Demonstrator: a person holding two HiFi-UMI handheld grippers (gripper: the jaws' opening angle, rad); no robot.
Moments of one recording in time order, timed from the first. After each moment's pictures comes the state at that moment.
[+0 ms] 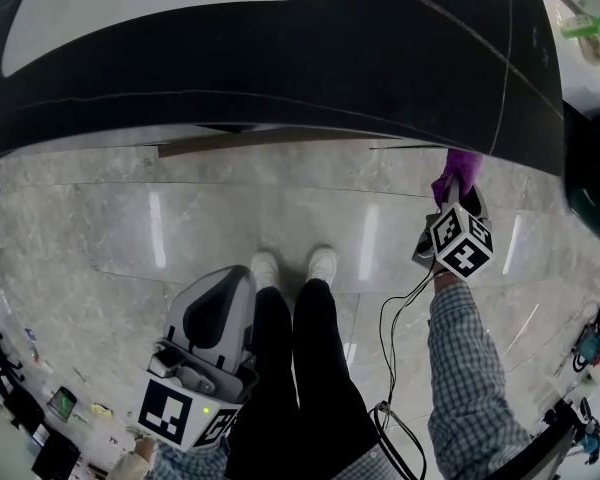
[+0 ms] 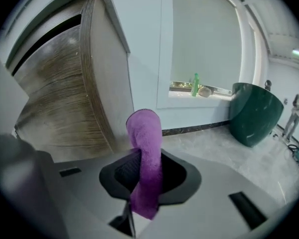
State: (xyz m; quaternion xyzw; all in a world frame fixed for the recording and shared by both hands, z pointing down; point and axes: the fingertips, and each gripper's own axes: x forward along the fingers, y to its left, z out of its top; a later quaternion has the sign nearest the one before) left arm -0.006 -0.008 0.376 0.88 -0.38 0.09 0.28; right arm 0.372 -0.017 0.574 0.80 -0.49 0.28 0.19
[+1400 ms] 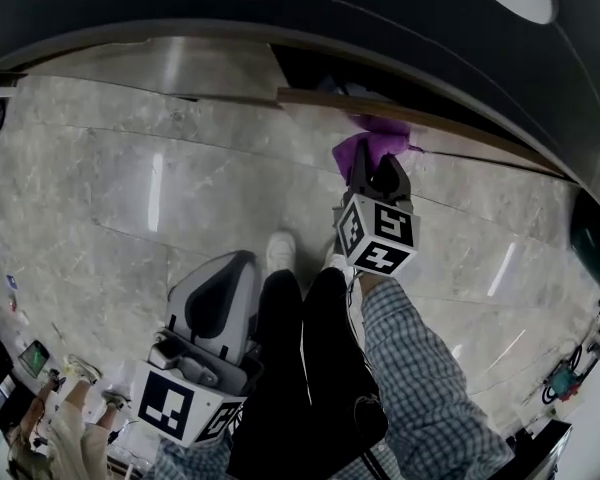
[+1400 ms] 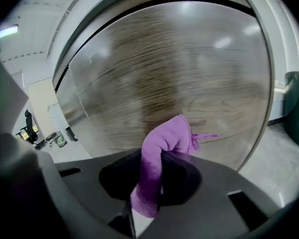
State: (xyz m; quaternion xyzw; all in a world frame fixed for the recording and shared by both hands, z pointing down) left arm -0.119 -0.001 0.393 0.84 -0.46 0.07 0.30; right arm 0.047 -0.099 0.589 0.65 -0.69 0.28 0.15
